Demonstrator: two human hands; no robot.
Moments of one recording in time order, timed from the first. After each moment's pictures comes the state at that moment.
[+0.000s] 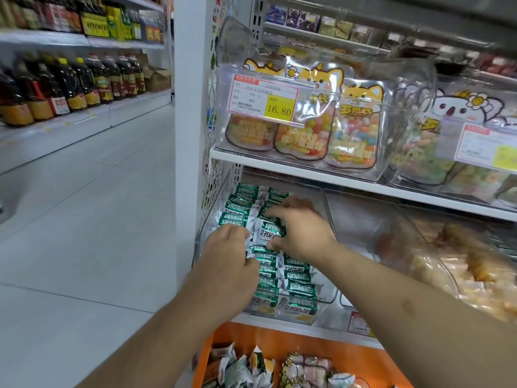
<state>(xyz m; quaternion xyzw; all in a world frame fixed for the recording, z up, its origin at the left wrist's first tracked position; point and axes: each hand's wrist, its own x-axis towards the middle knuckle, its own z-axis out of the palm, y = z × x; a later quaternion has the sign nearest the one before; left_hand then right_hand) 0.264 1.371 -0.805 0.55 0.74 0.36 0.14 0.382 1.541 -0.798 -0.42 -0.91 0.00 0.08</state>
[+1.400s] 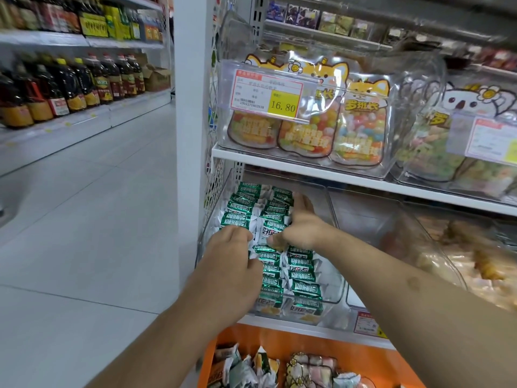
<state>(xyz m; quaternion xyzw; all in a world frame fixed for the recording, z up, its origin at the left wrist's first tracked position) 0.262 1.371 -0.810 0.55 0.74 0.36 0.14 0.373 1.569 -0.805 -0.53 -0.80 0.27 0.03</state>
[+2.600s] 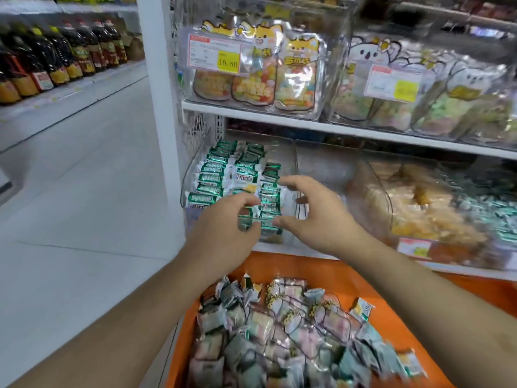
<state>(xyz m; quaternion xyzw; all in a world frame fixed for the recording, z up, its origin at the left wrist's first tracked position) 0.329 1.303 -0.787 0.56 0.70 0.40 0.19 0.504 1.409 -0.759 -0.42 -0.87 0.20 0.18</state>
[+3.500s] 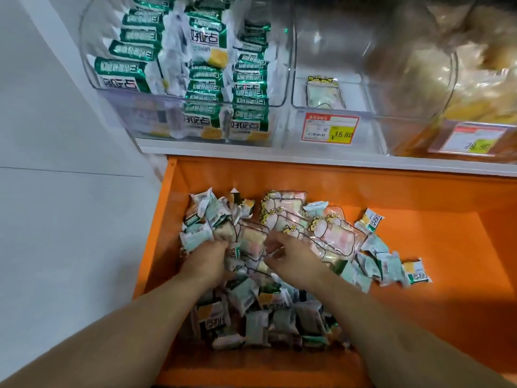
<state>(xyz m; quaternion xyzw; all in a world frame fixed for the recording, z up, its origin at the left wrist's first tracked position) 0.367 1.290 -1.079 0.54 0.75 -0.07 0.37 0.575 1.357 -1.066 -0.51 -0.74 0.45 -0.02</state>
